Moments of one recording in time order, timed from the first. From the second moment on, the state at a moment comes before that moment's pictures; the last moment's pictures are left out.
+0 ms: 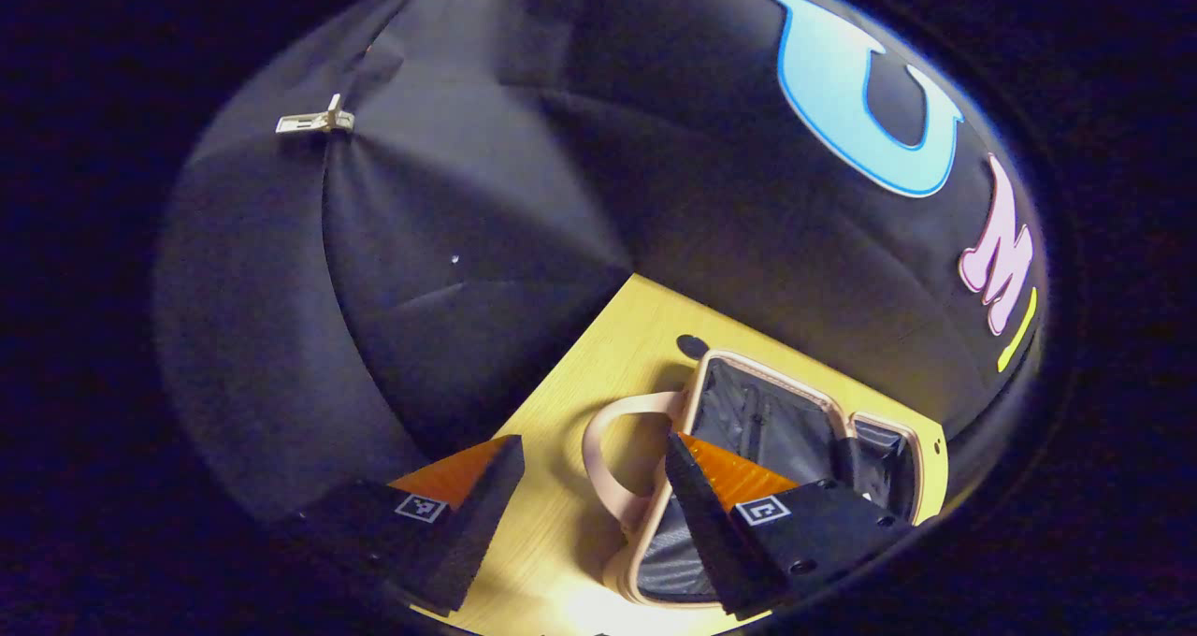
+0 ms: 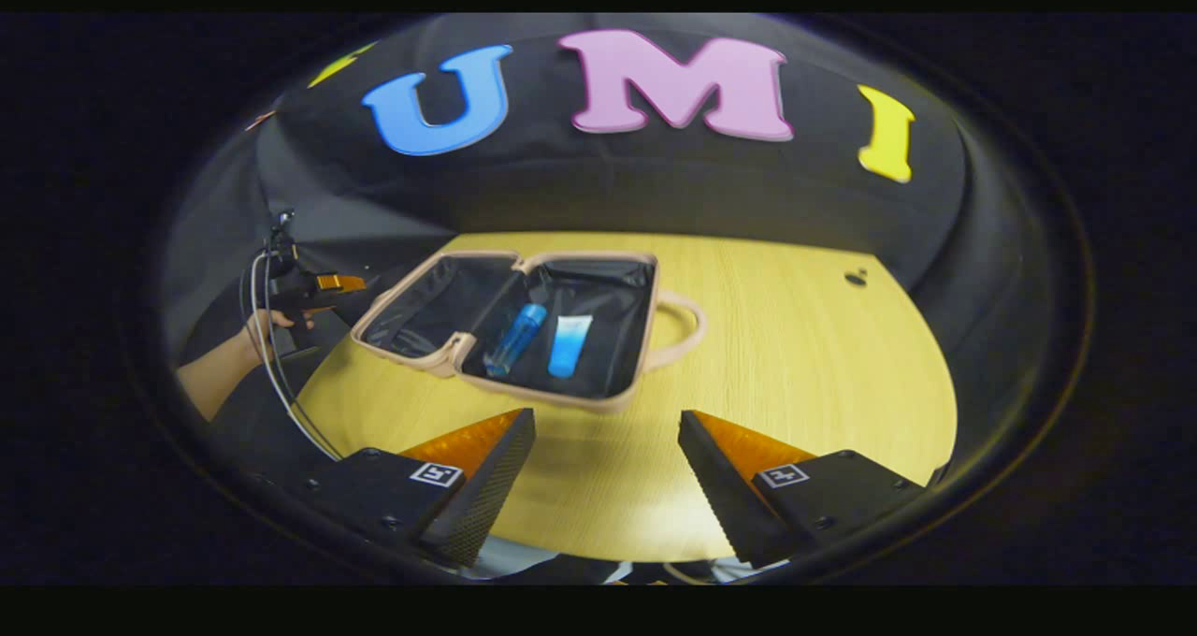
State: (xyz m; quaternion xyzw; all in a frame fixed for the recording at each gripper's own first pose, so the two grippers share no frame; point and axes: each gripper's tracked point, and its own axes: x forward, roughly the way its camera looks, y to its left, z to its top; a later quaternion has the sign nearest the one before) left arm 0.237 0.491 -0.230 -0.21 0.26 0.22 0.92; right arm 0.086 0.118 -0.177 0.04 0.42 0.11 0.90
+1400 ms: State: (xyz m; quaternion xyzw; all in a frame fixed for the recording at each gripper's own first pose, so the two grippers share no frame) left arm 0.261 0.296 0.023 -0.18 0.20 0.07 0.96; right arm 0.121 0.047 -0.152 0.10 0.40 0.12 0.90
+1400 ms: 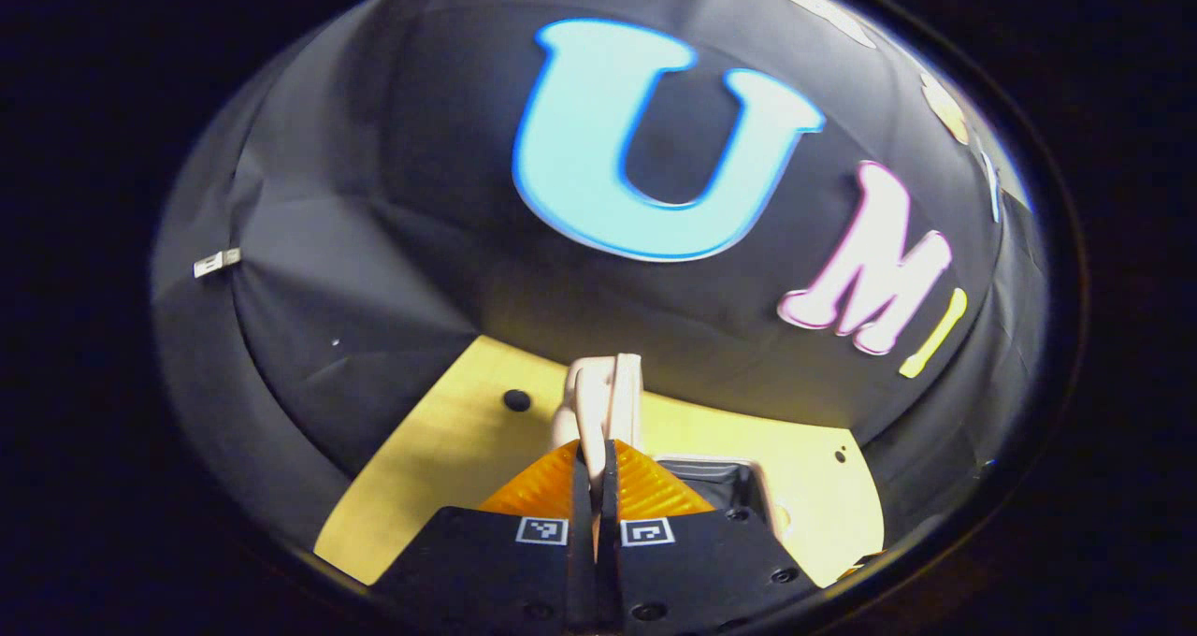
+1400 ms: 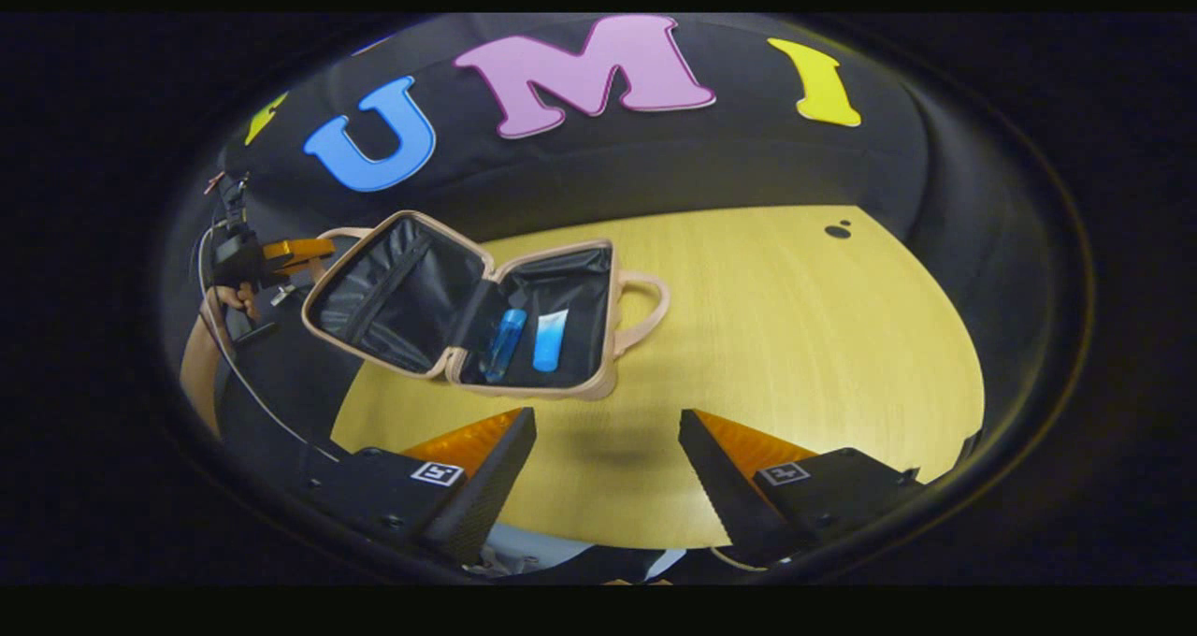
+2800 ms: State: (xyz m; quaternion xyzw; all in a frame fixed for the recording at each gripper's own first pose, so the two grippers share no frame) left arm 0.203 -0.050 0.101 0.04 -0.03 0.01 1.00; right arm 0.127 -0.100 0.007 0.07 0.11 0.02 0.99
